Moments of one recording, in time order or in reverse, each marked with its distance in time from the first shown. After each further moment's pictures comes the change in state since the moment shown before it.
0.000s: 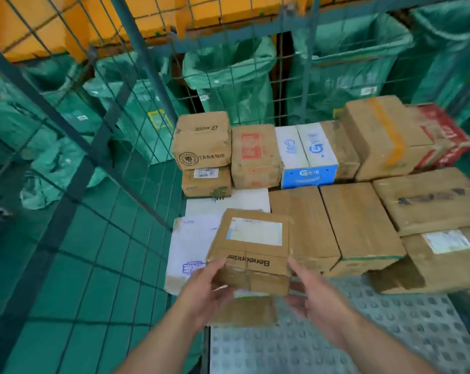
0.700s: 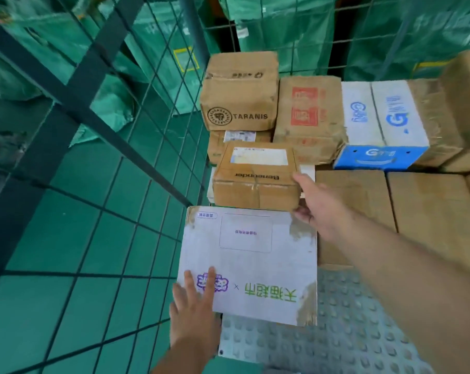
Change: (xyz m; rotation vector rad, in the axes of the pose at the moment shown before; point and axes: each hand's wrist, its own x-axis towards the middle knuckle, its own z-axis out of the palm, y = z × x) left_hand 0.092 -0.074 -0.086 1.572 0.357 0.106; right_hand 0.192 -0.127 0.100 -0.117 0.056 -0.090
